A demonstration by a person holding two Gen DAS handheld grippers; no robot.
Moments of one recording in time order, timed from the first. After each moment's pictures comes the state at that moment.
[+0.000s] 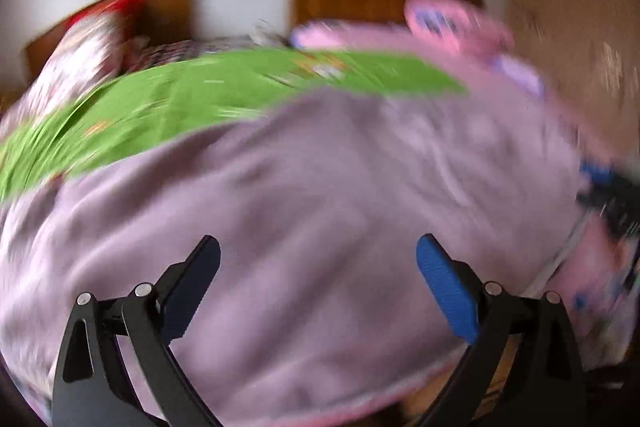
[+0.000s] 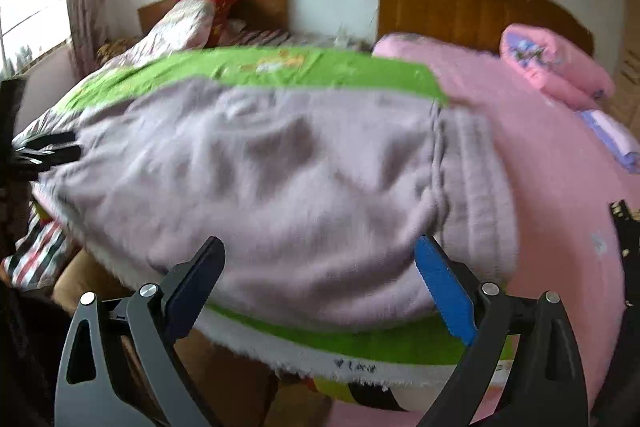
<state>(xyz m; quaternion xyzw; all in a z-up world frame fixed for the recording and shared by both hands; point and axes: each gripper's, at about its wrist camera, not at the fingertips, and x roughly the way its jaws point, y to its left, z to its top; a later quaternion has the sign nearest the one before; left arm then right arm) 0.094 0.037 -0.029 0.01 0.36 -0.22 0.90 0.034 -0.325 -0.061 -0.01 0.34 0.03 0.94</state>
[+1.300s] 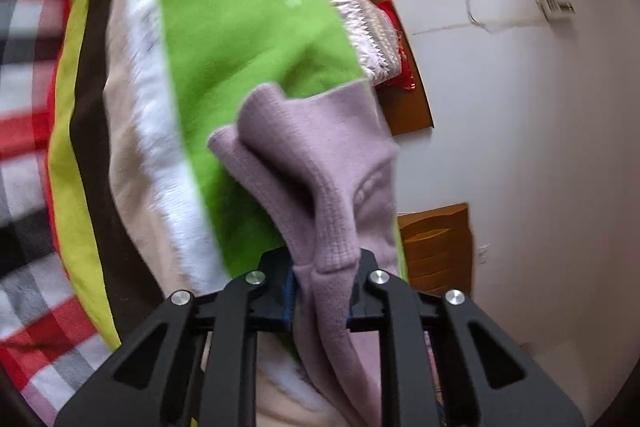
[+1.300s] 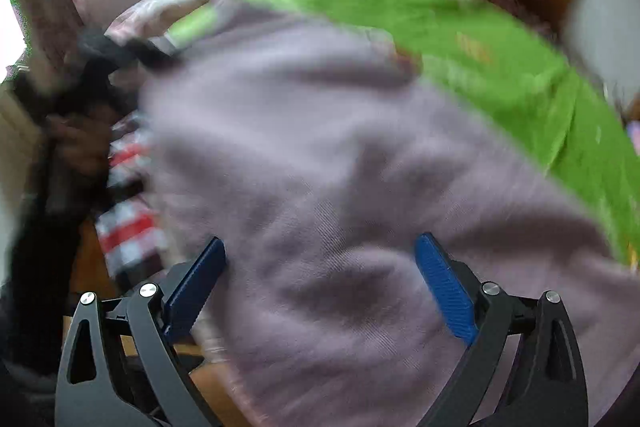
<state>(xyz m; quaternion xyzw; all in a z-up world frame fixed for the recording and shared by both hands) 0.116 0.494 -0.106 -0.55 0.24 -0.02 0.80 0.192 0.134 -0.080 -0.16 0.45 0.37 0.79</state>
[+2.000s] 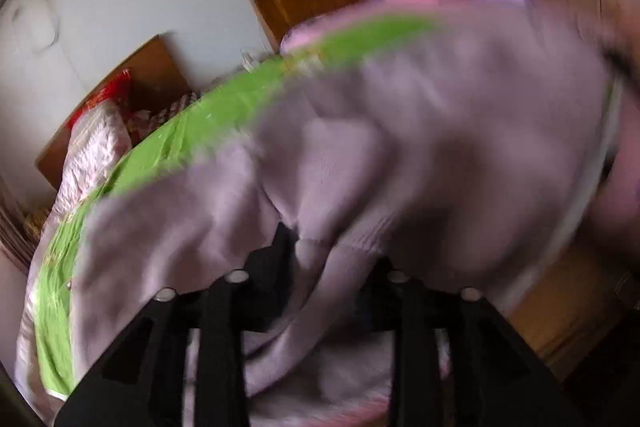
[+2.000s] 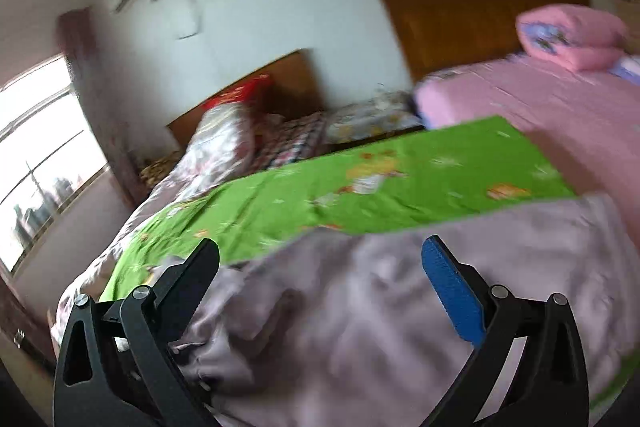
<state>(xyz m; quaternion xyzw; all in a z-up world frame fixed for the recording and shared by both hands) 0.061 -0.015 -0.064 0.30 0.28 -0.19 0.89 0.089 -0.251 0.032 0.19 0.25 0.08 0.95</state>
